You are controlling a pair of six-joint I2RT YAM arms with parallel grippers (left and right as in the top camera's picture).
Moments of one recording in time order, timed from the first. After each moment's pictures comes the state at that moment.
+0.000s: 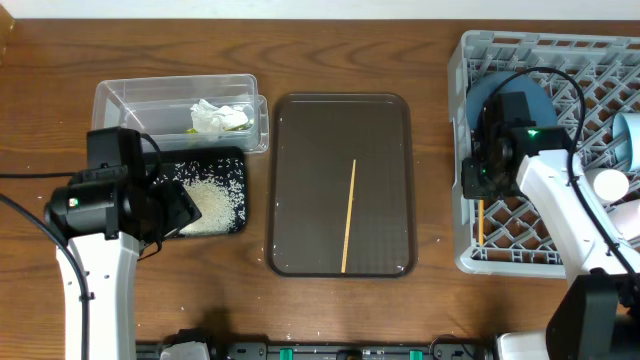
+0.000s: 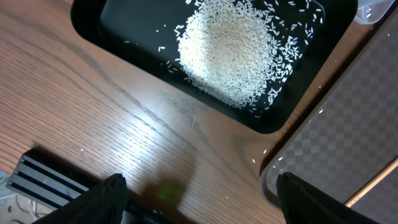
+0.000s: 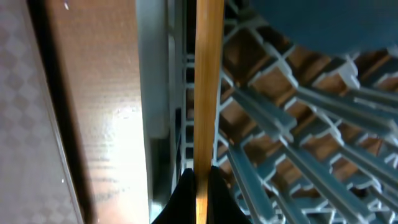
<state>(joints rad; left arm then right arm) 0.16 1.18 1.20 -1.36 -0.04 -0.44 0.08 1.60 1.16 -0.97 0.09 0.12</state>
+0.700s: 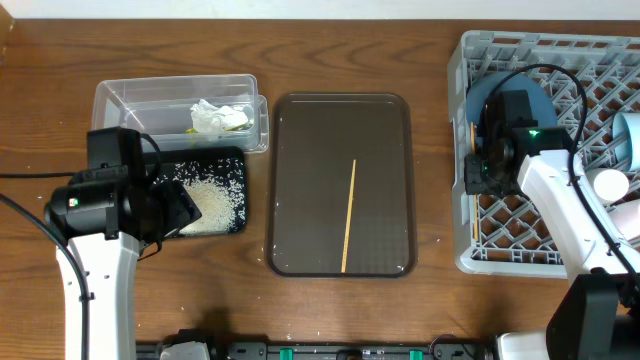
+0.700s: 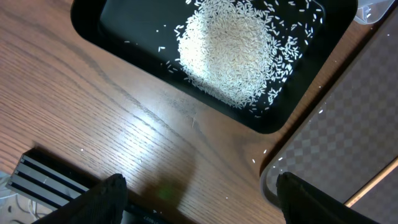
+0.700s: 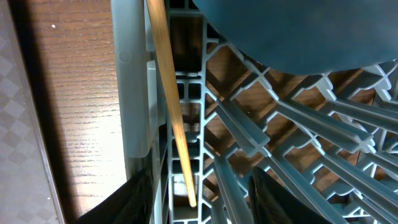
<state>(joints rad) 0.16 1.18 1.20 -1.36 -0.04 -0.44 0.08 1.60 1.16 -0.95 0.12 0.11</state>
